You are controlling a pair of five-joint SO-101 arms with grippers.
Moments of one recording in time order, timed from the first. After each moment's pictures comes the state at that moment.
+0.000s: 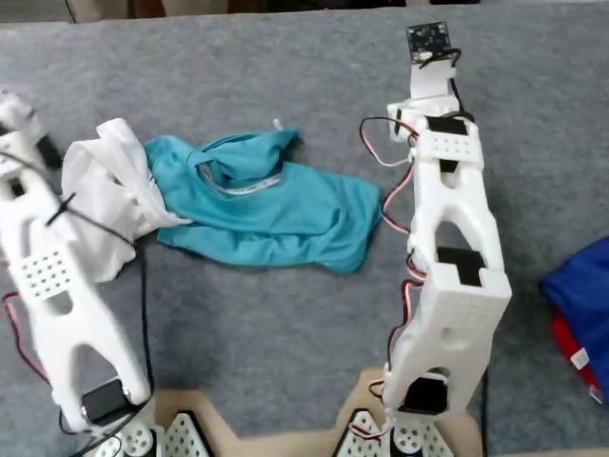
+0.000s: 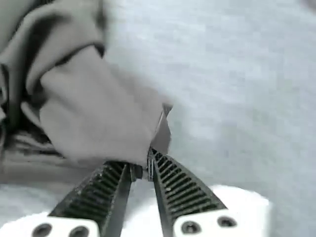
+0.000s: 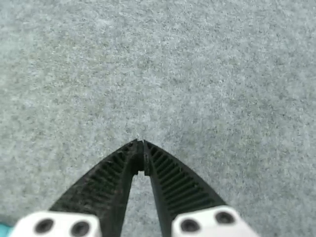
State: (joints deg) left arm -28.0 65.6 -92.8 84.1 9.4; right arm 3.4 29.4 -7.9 32.7 4.9
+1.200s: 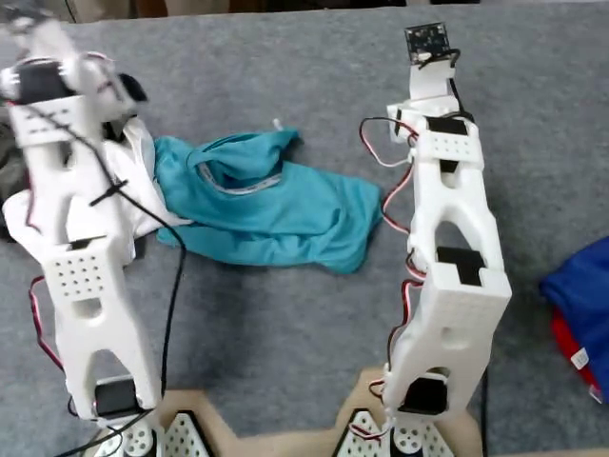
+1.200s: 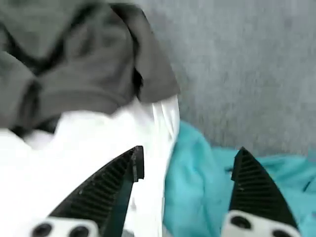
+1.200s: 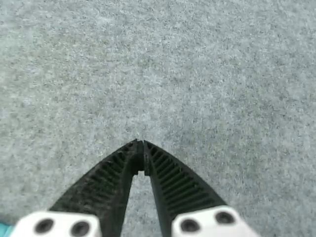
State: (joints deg) left arm -13.8 45.6 -73.8 100.3 7.3; right arm 3.4 29.7 -7.9 32.7 5.1
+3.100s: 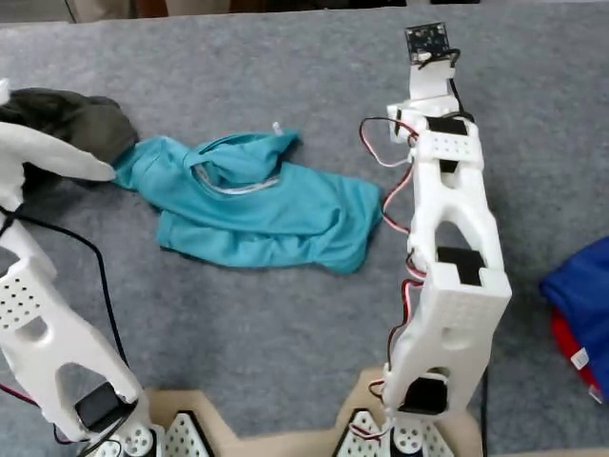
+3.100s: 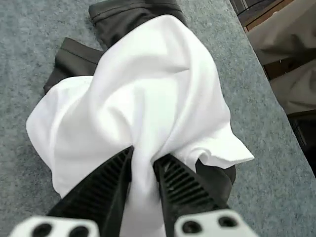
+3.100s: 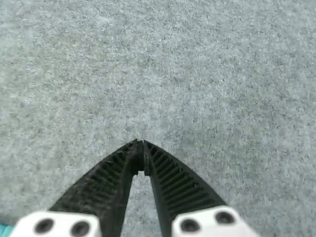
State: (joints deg) left arm -40.6 47.0 -92.6 99.1 23.9; right arm 3.4 29.7 -7.9 32.7 5.1
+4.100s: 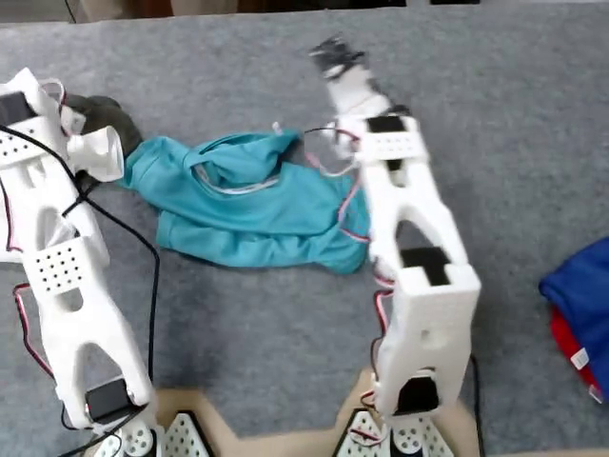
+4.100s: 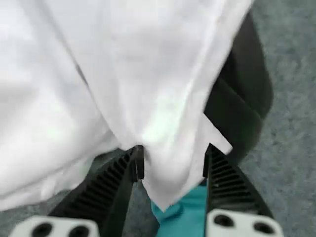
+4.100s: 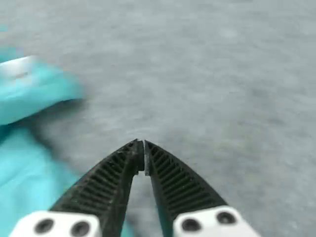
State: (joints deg) left arm -26.5 65.9 -87.1 93.8 31.5; right arm -11.0 29.7 -8.7 41.4 18.7
